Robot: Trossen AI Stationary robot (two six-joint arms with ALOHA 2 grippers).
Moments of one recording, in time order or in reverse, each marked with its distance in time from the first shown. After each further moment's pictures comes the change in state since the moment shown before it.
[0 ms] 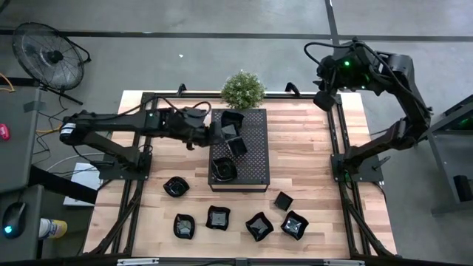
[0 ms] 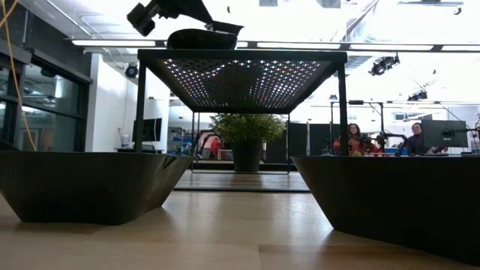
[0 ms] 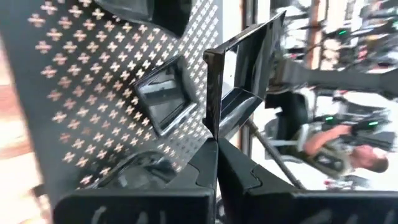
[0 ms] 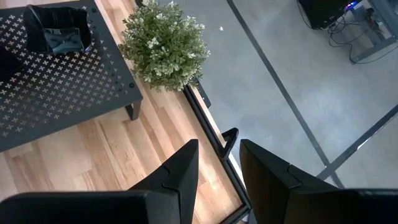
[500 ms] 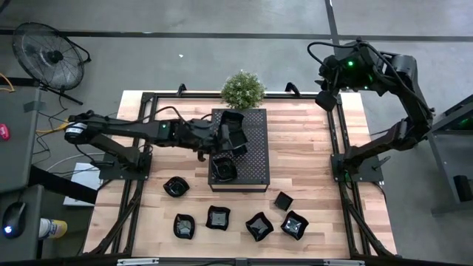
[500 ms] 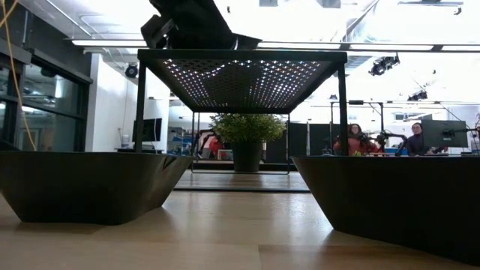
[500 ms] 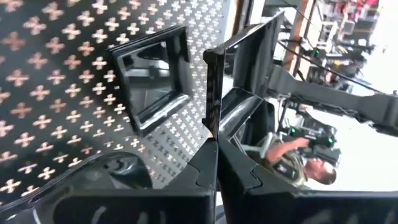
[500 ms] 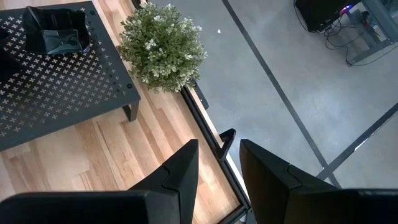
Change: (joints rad) left arm -0.046 0.060 -0.143 0.300 -0.025 -0.213; right arm 0.000 -0.015 0.000 0.000 0.006 -0.003
